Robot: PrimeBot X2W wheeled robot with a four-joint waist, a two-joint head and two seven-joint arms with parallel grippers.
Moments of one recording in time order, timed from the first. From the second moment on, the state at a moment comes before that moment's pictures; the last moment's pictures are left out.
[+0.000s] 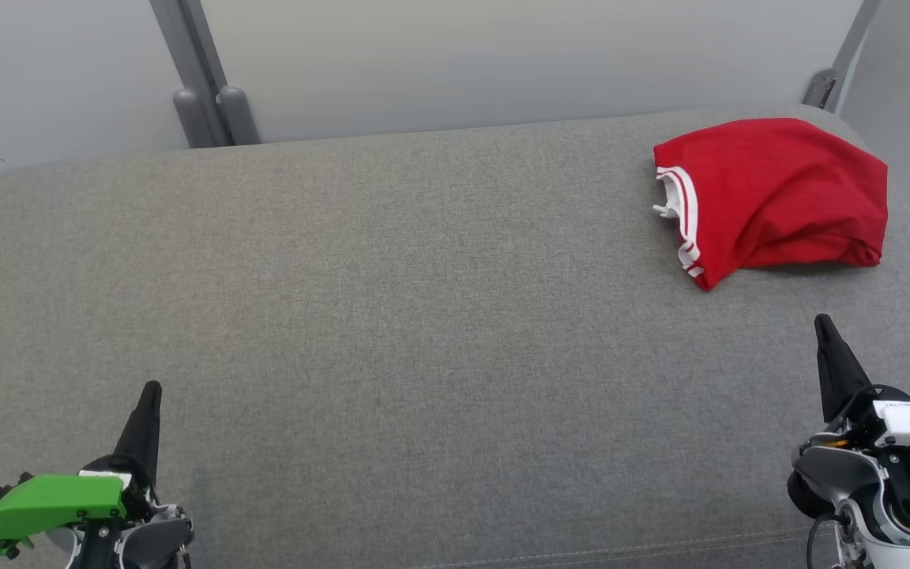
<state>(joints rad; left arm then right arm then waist) -0.06 0.04 0.09 0.28 -1.60 -0.12 0.12 -0.06 -0.04 -0.13 0.28 1.60 0.12 0.11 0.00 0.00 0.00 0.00</state>
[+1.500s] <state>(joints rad) -0.06 0.04 0.09 0.28 -1.60 -0.12 0.12 -0.06 -0.04 -0.13 0.28 1.60 0.12 0.11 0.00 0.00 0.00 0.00</state>
